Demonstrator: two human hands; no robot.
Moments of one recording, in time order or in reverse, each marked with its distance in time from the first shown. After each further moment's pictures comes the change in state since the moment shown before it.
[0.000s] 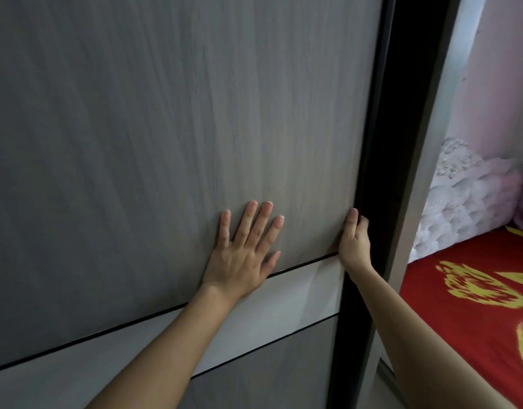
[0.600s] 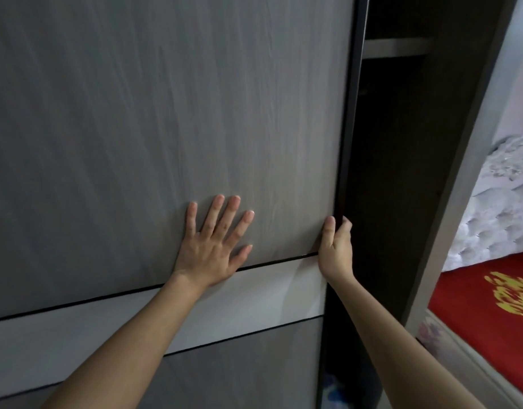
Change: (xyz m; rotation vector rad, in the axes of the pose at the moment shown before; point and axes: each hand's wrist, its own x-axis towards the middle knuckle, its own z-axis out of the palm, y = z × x) left_hand -0.074 -0.089 -0.037 0.086 -0.076 -0.048; right_hand -0.096 -0.014 0.058 -0.032 -0.202 -0.154
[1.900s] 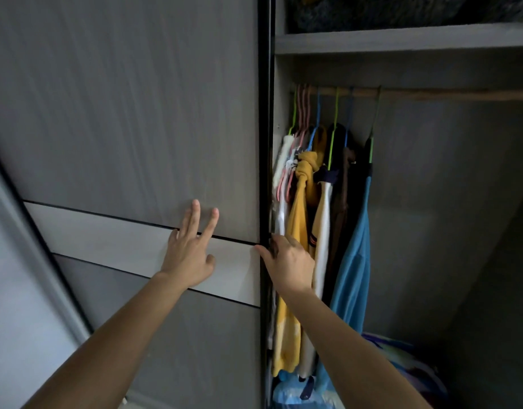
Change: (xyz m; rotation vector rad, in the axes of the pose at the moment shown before) left_hand -0.231 -0.233 -0.168 0.030 -0.900 -0.741; right_hand -0.231 -0.115 0.298 -0.395 -0.460 -0.635
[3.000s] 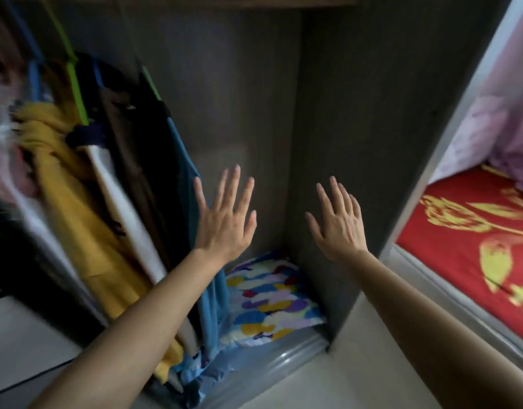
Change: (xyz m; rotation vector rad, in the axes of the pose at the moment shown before) left_hand 0.052 0.366 0.081 -0.299 0.351 0.816; right_hand -0.120 0.314 -0.196 -0.709 0.152 0.404
